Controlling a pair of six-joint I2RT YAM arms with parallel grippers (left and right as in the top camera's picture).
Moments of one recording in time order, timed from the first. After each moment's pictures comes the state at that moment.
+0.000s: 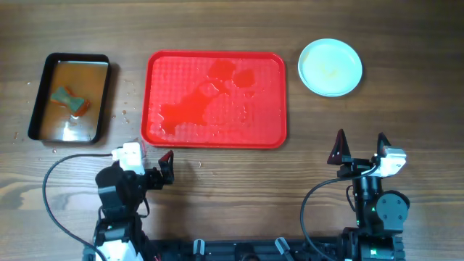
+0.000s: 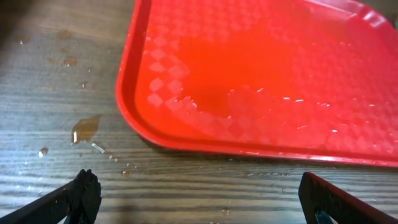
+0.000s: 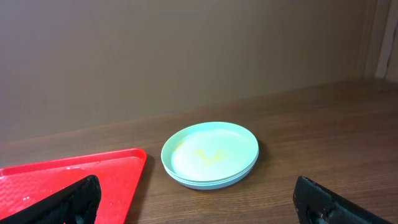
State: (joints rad) left arm 0.14 0.69 0.01 0.08 0.30 -0.10; right arm -0.08 0.01 0.01 0.00 -0.04 0.18
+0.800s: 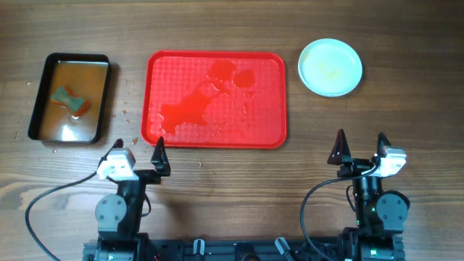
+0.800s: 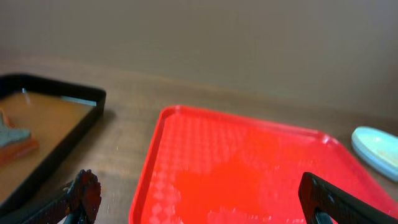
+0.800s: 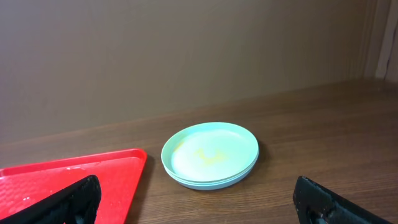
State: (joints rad) left arm -0.05 0.03 0.01 -0.07 0.00 -0.22; right arm -0.08 0.01 0.01 0.00 -0.04 0.18
